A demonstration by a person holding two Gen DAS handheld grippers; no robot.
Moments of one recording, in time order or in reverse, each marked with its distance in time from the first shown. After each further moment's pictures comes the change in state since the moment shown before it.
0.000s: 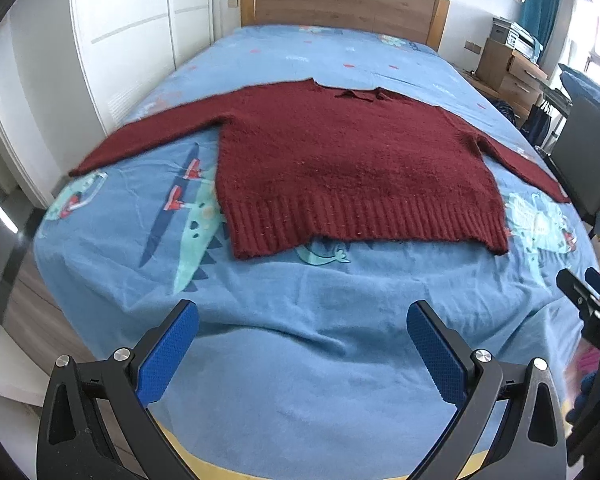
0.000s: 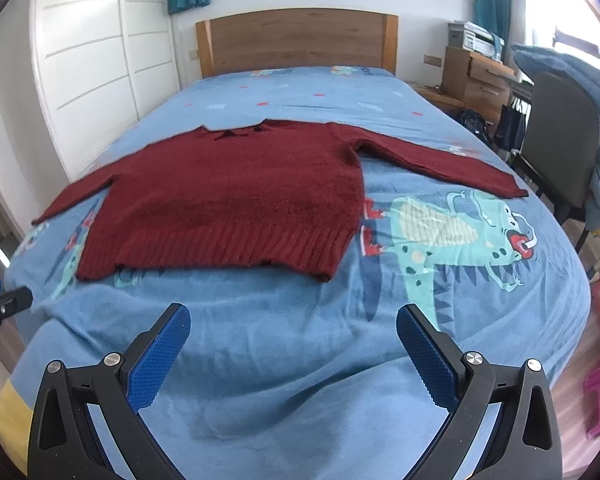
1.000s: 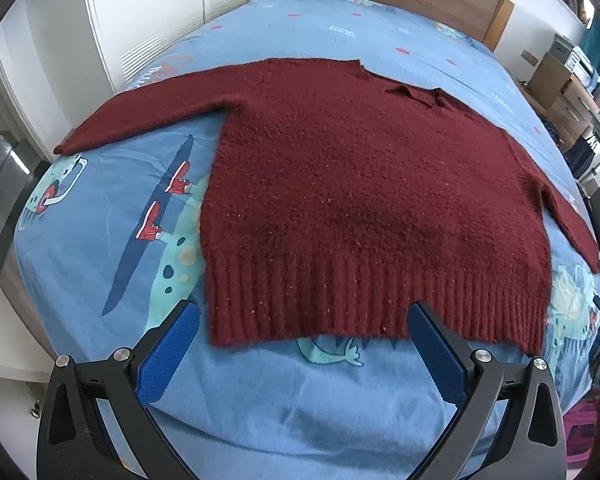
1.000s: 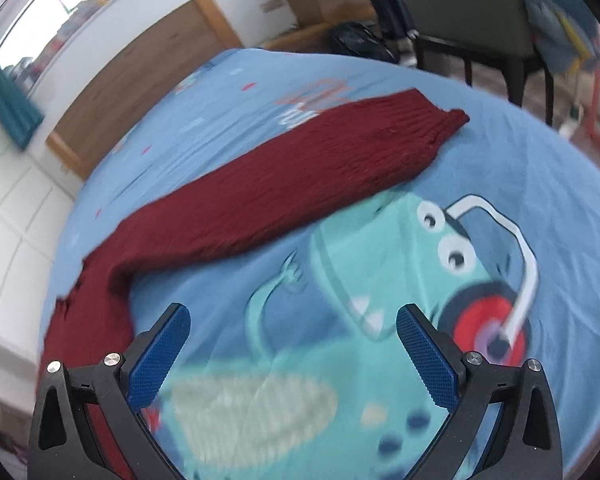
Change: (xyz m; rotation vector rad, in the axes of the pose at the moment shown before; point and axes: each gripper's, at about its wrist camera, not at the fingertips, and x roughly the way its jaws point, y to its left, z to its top) left arm 0.091 0.017 0.090 -0.168 0.131 0.075; right arm 0.198 -0.325 0.101 0.666 0.063 -0.032
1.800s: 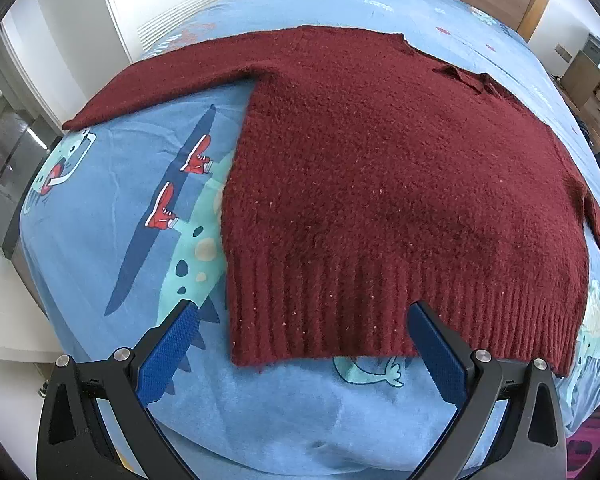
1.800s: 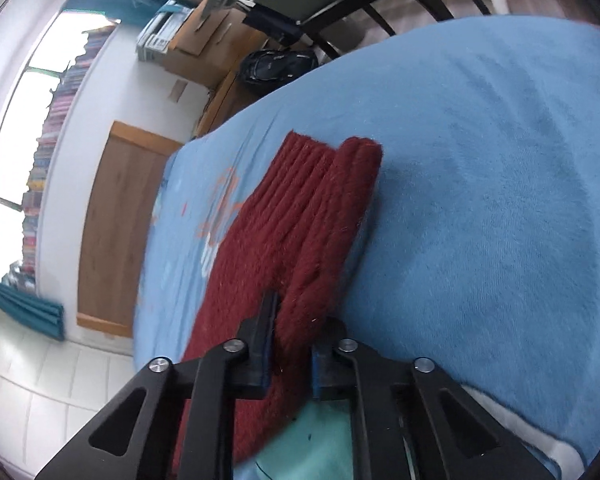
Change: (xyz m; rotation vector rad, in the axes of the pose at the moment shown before) left arm 0.035 0.021 0.013 -0.052 0.091 0.070; right arm 0.049 -0.098 0.082 0.532 -0.138 0.193
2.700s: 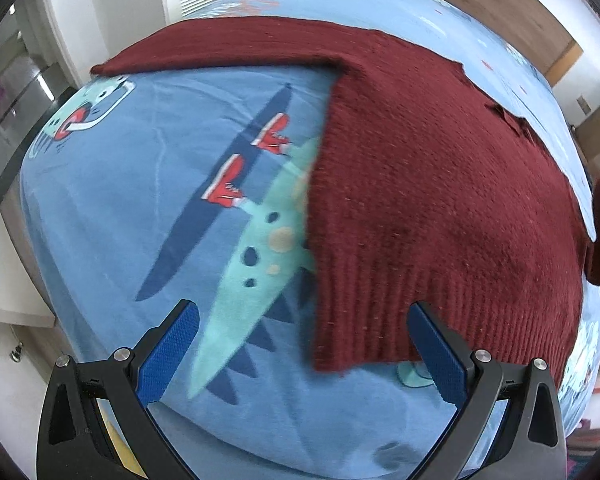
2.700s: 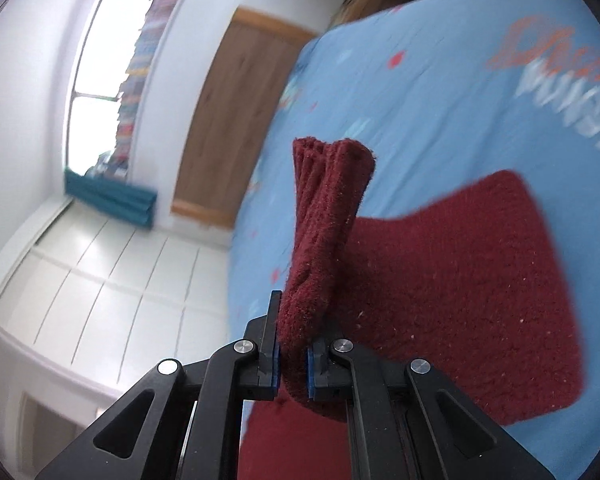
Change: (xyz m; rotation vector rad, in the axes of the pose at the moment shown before) left arm 0.003 0.078 -0.009 -0.190 0.013 -0.066; right arm 0.076 0.270 -0.158 -0.199 0.369 0.401
